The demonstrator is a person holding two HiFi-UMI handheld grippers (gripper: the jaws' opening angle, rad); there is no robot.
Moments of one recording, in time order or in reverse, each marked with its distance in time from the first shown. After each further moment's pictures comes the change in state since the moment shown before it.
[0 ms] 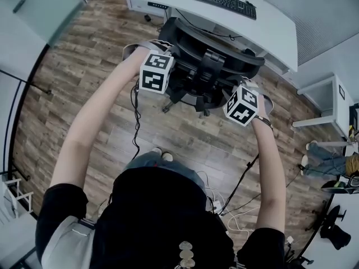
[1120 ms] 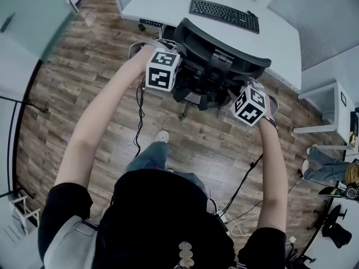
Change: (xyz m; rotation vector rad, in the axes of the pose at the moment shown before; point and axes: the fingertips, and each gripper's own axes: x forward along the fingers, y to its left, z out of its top) left arm 0.057 0.116 -0.048 0.020 -0.070 0.008; right arm 0.066 -0.115 -0.001 0.064 0.007 -0.038
